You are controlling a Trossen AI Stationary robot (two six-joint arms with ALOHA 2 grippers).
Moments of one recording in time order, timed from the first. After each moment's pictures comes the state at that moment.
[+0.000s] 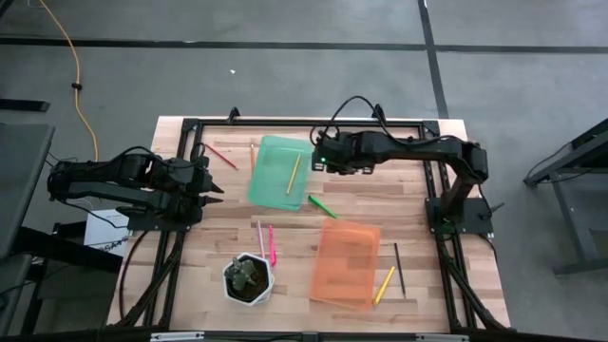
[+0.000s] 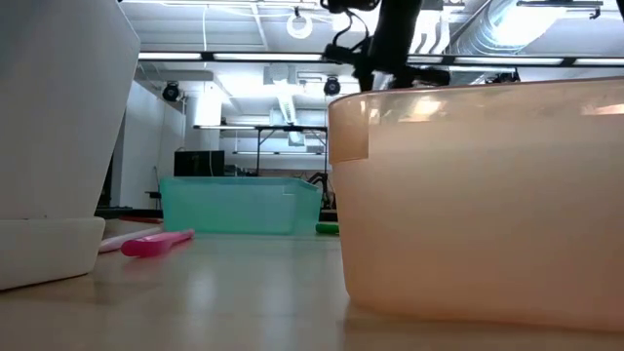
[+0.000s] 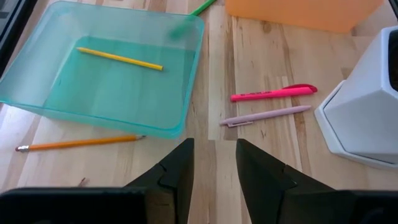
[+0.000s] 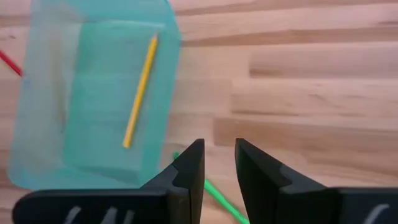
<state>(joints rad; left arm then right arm) 0.09 0.58 0.74 -0.98 -0.05 -0.02 -0.14 1.77 1.61 -1.10 0.29 1.38</state>
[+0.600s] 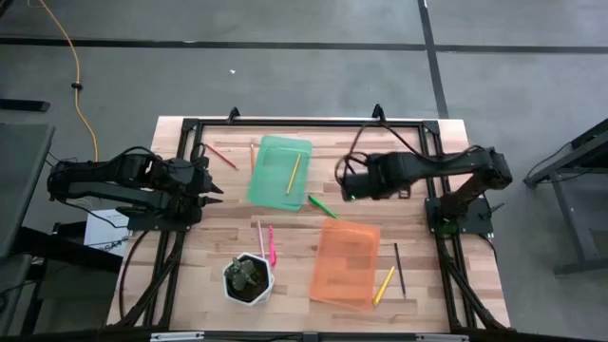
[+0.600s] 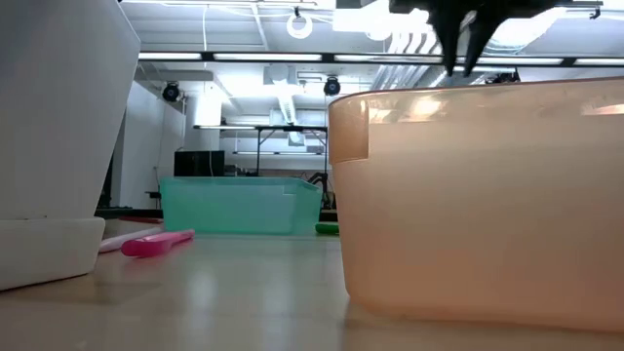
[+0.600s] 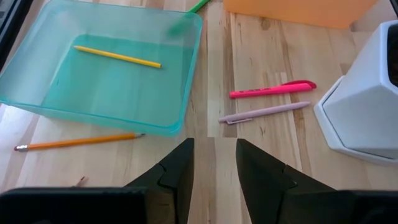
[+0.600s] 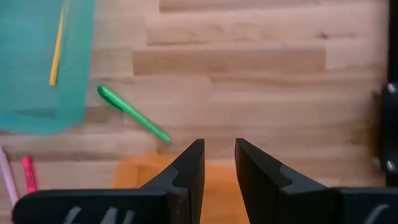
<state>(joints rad) 0.09 0.58 0.74 -0.99 -0.04 -0.01 0.13 1.60 1.61 -1.52 0.28 1.74</state>
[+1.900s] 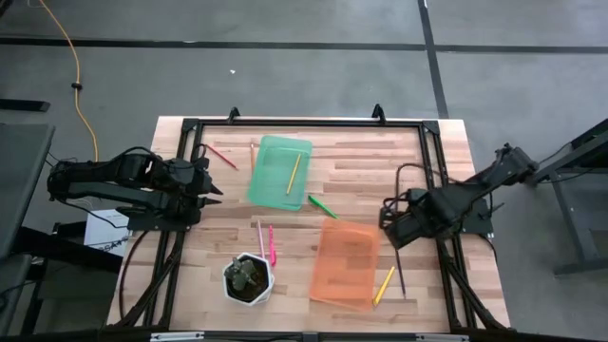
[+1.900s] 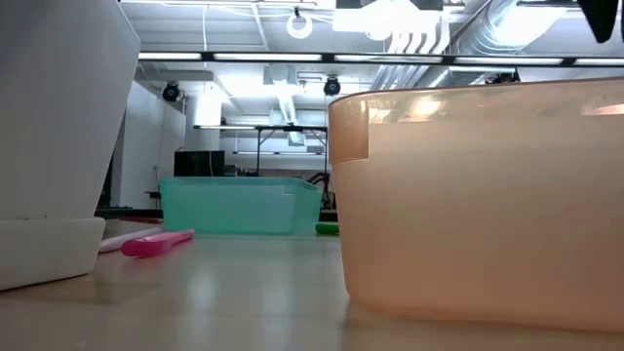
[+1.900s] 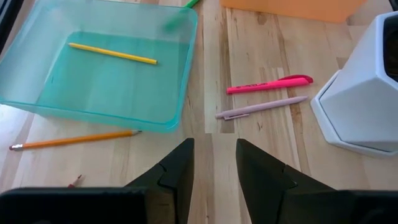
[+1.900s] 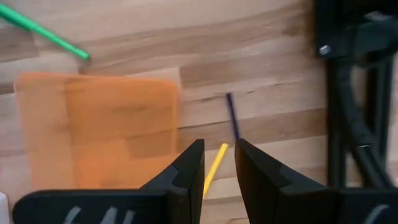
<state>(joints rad) 0.09 0.58 0.74 -1.00 -0.03 0.00 0.51 1.35 1.36 -1.56 0.08 2.23</state>
